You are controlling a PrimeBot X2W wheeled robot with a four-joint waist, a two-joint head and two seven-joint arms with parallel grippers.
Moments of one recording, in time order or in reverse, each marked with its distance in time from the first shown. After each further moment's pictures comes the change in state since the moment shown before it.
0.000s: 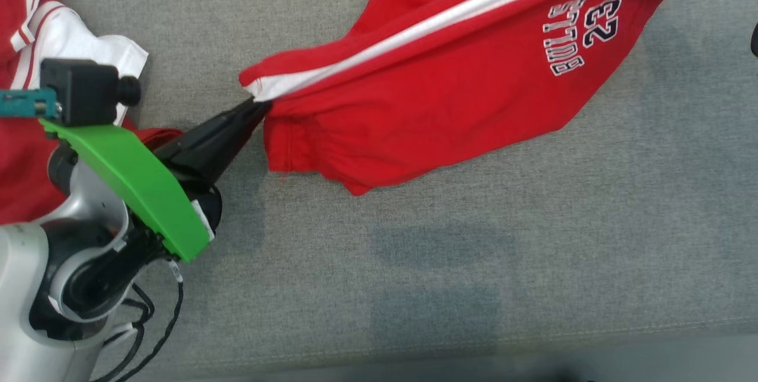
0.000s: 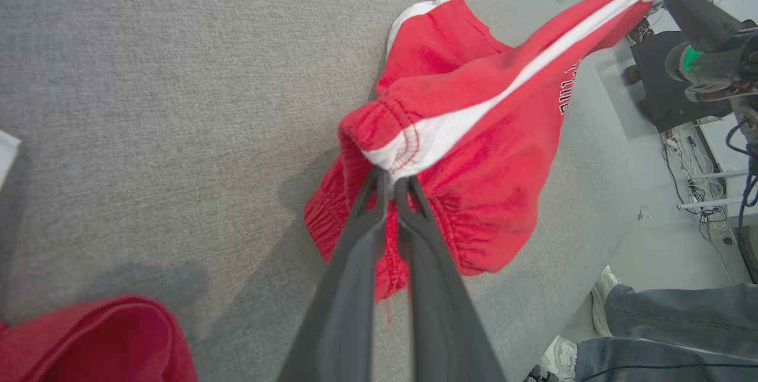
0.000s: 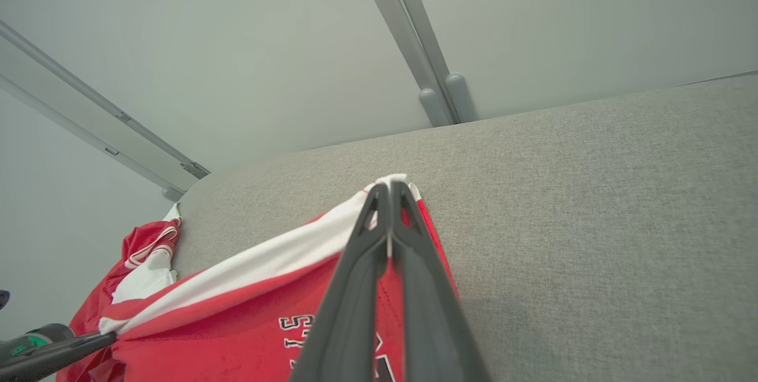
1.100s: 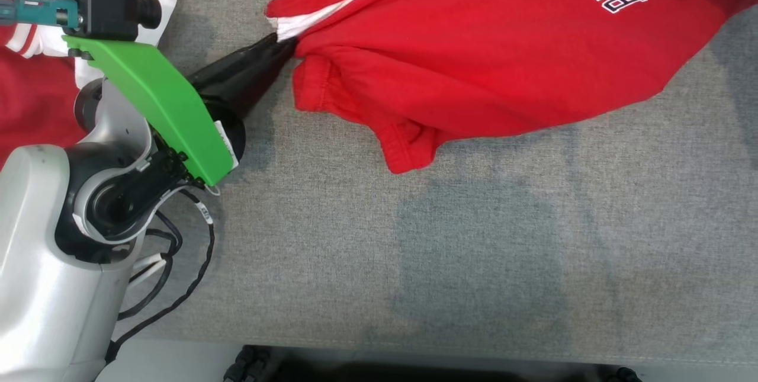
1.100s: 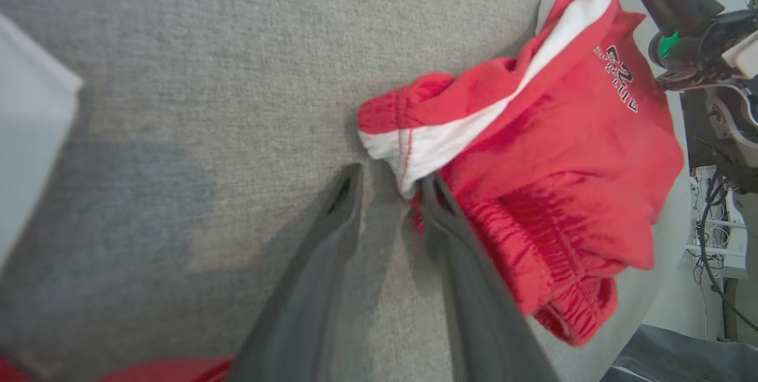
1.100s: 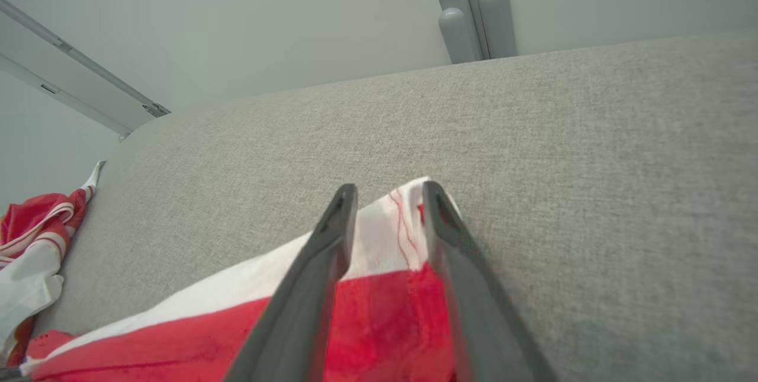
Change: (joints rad) left arm -0.225 -0.111 -0.028 0.176 -0.034 0.025 0.074; right arm -0.388 0.168 0.175 0.317 -0.219 0.004 0.056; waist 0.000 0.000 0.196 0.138
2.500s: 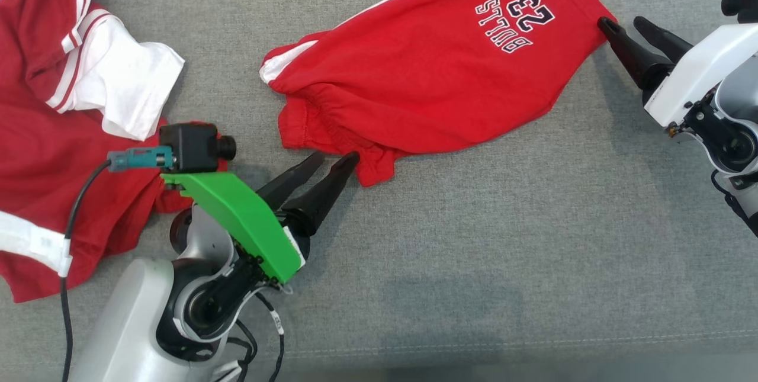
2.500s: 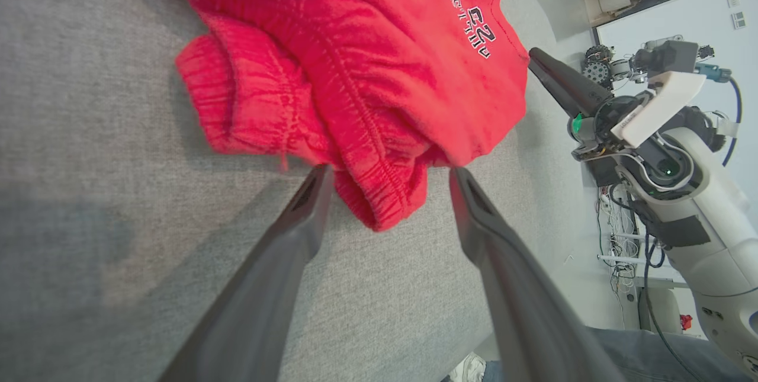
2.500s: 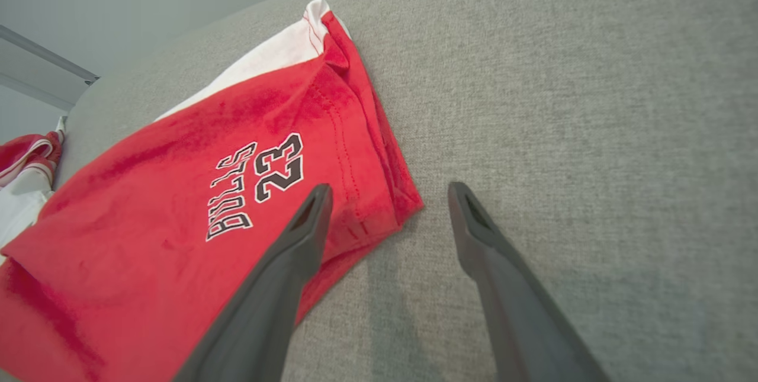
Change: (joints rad) left arm 0.329 -0.141 -0.025 -0.020 0.036 0.027 -0.144; right arm 0.297 0.010 0.053 0.176 0.074 0.088 -0.034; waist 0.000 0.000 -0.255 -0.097
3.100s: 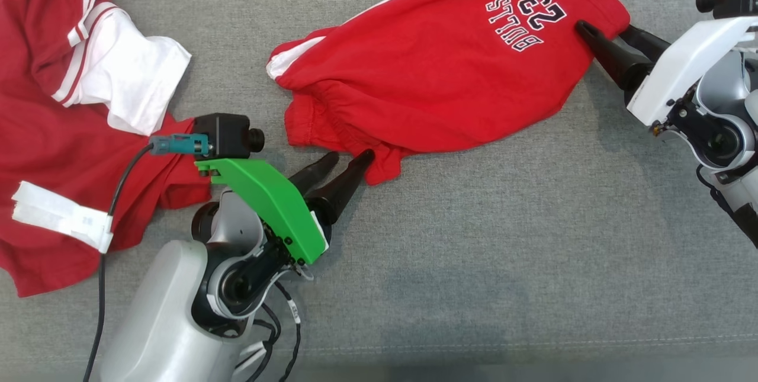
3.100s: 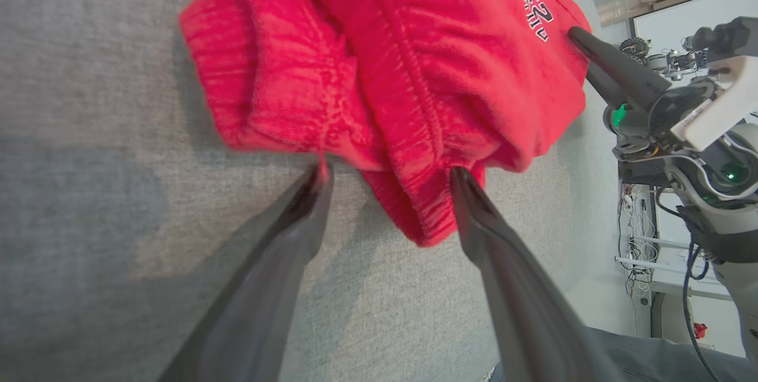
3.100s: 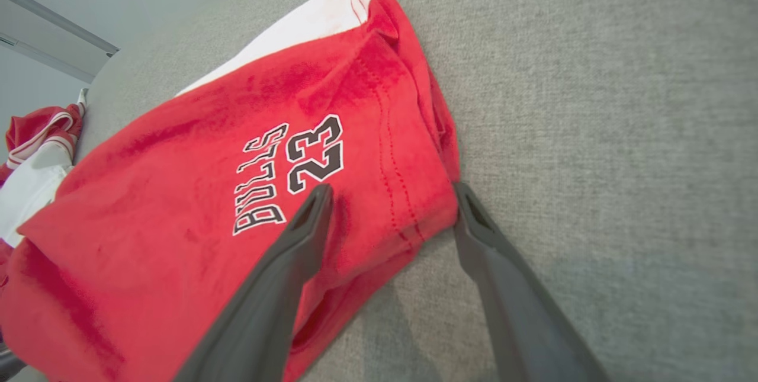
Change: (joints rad) left arm -0.065 -0.082 -0.022 0.145 0.072 0.001 0.026; right arm -0.031 0.024 0.030 0.008 0.000 0.018 0.045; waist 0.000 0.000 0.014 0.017
